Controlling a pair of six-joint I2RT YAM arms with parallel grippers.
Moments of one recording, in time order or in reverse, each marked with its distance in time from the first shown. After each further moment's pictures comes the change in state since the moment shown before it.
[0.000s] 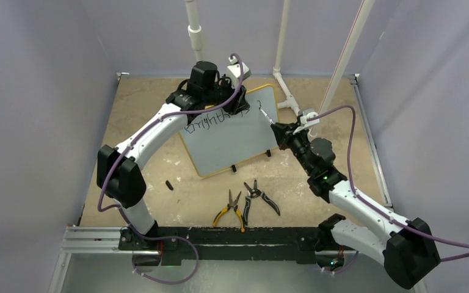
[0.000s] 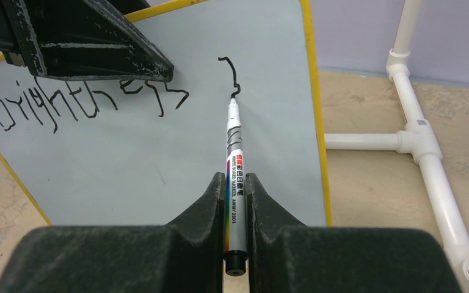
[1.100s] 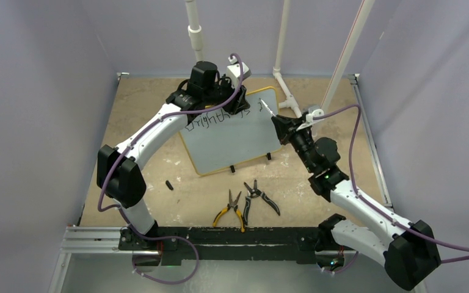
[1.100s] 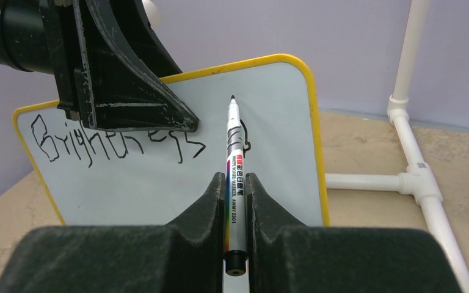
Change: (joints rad) left arm 0.000 0.000 -0.002 0.006 -0.006 -0.010; right arm 0.000 -0.013 0.033 0.073 -0.014 -0.004
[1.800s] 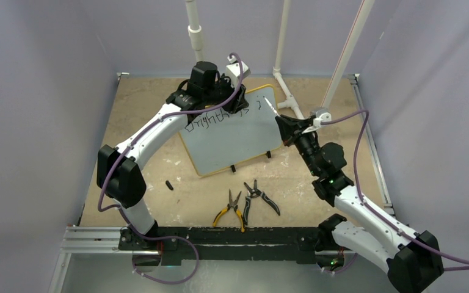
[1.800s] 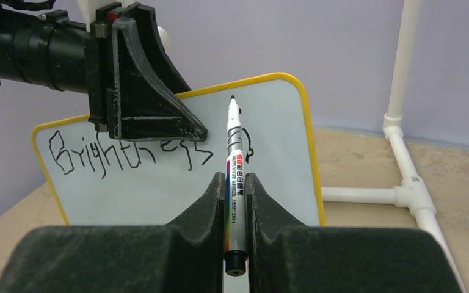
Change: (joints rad) left arm 0.000 0.000 -0.002 0.004 -0.040 -0.006; right arm 0.000 -0.078 -0.020 0.008 0.004 -0.001
